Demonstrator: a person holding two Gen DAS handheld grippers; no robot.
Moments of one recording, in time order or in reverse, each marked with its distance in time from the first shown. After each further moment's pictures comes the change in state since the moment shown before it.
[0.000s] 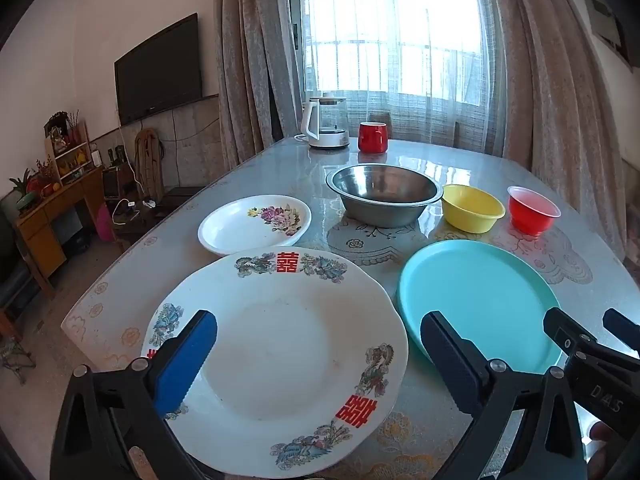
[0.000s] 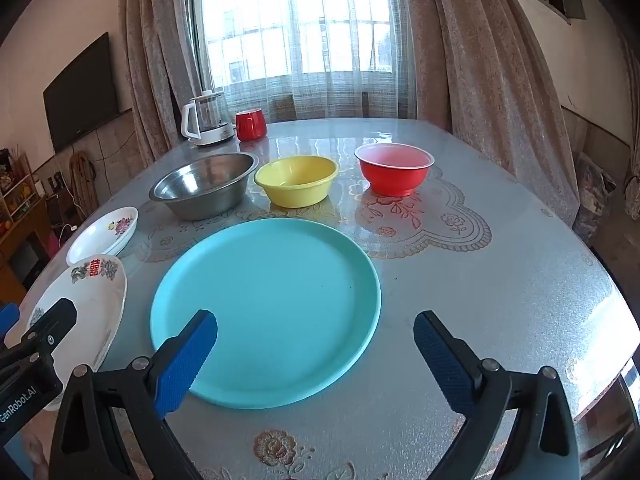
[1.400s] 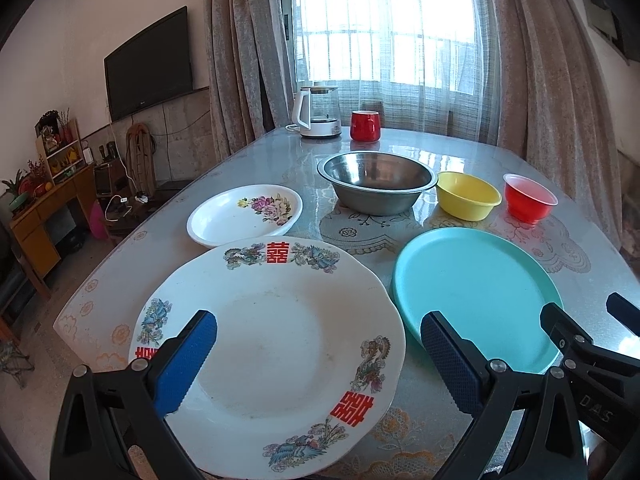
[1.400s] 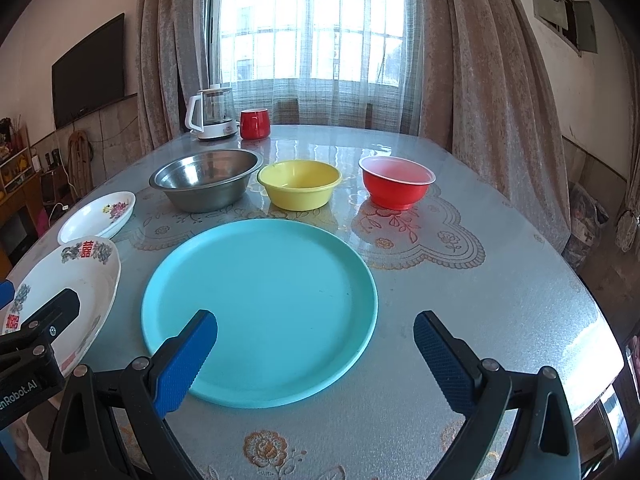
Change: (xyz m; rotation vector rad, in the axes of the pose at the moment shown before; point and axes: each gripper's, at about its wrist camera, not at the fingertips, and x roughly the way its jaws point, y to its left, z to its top) left arm 0.008 -0.008 -0.001 0.055 0.034 0.001; right arm -0.001 0.012 -0.002 -0.101 -0.031 -0.054
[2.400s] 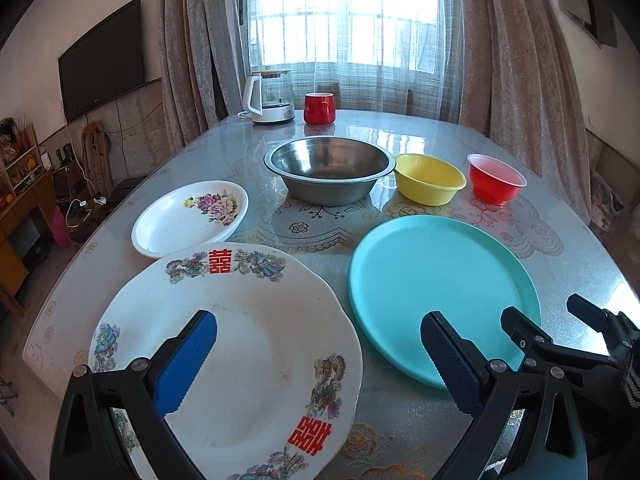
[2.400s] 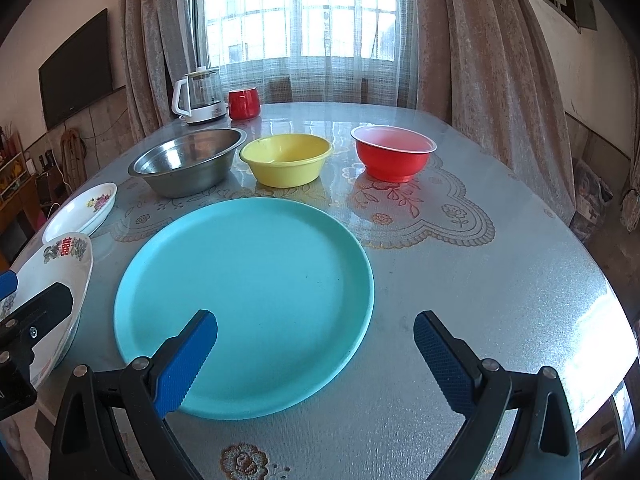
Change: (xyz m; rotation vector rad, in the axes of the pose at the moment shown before) left arm 0.025 -0.018 0.018 0.069 0.086 -0.154; right arm 0.032 -0.015 -0.003 0.055 0.088 0.018
